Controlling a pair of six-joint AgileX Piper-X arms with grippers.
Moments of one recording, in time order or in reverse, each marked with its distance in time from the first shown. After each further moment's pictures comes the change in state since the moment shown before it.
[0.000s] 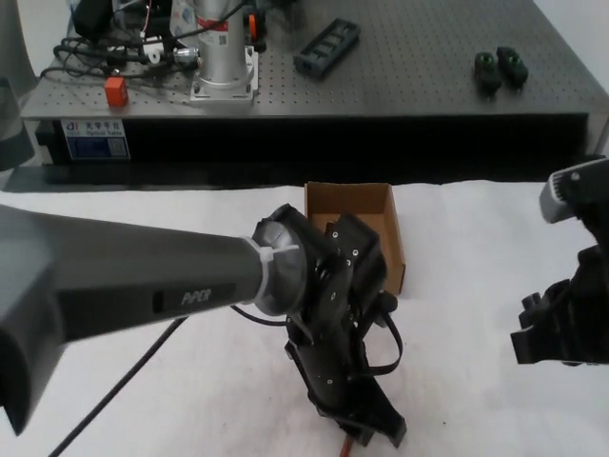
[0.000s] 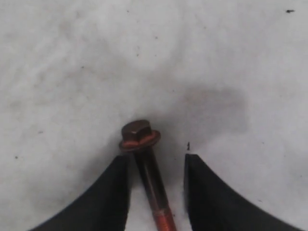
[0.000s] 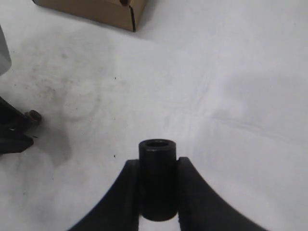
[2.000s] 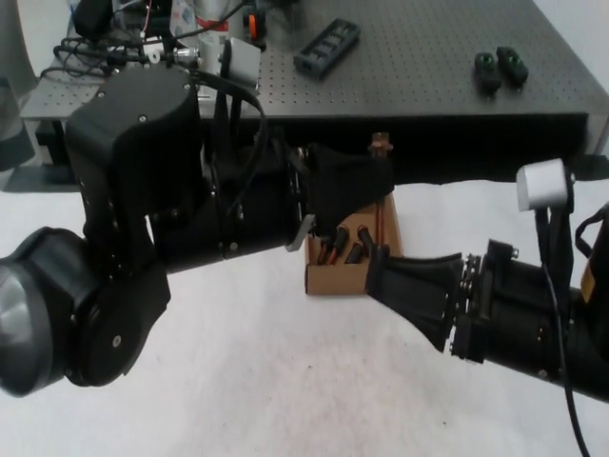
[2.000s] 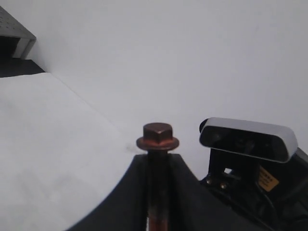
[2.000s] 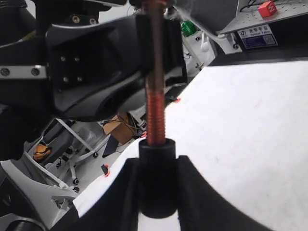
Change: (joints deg) left arm 11.3 -34.4 29.6 -69.3 26.8 -34.1; right arm 13.2 5.1 21.0 -74.6 -35.1 32.9
